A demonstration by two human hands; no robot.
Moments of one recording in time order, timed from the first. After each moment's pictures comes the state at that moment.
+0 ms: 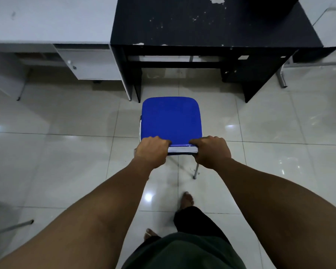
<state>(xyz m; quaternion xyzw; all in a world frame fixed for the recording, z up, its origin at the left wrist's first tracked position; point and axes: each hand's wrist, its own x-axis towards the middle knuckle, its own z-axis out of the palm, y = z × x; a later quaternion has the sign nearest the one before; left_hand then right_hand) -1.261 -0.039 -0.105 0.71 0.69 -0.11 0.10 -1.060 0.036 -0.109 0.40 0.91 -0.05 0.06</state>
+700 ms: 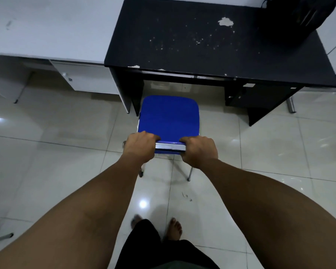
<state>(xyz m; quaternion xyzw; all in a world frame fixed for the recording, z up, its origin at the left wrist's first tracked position) -1.302 0.135 -0.102 0.64 0.76 -0.10 0.09 -1.111 0.221 -0.117 0.39 0.92 -0.08 0.04</state>
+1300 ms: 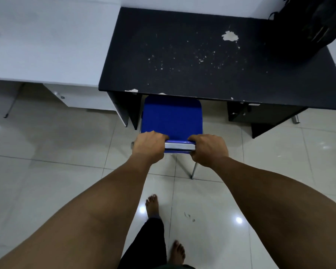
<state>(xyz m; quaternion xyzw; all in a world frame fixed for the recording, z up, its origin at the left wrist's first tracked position) -1.366 0.283 -0.108 0.66 0.74 -0.07 0.10 -1.173 0.367 -0.113 0.41 0.91 -0.09 0.07</state>
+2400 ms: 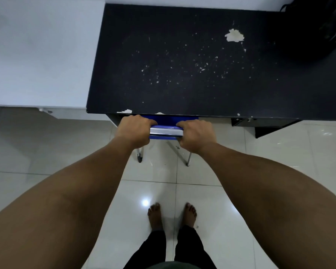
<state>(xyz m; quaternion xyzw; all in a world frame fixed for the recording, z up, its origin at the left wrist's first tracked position) -1.483 0.427 -0.110 0.68 0.72 -0.09 0.11 -1.278 0.502 -0.125 0.41 0.91 -0.11 0.05</state>
